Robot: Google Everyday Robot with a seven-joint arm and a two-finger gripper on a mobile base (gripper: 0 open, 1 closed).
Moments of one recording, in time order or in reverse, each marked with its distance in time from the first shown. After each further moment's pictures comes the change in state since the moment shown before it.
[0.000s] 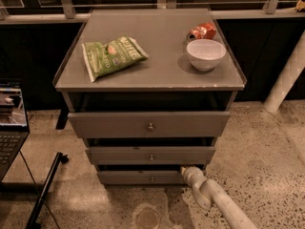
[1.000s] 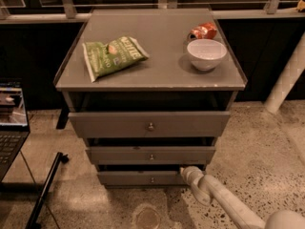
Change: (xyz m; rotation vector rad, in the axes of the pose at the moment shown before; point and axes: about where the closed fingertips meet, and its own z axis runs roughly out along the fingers) arm 0.010 0.005 0.009 -0.004 0.110 -0.013
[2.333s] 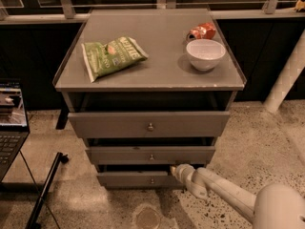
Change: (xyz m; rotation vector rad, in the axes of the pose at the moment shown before) arm -0.017 0.063 -0.007 -0.140 0.100 0.002
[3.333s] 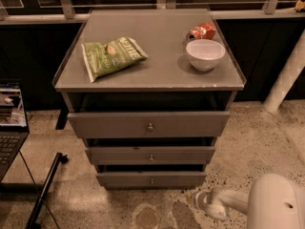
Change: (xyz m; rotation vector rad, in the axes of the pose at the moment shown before) arm 0.157 -0.038 -0.066 0.028 0.326 0.152
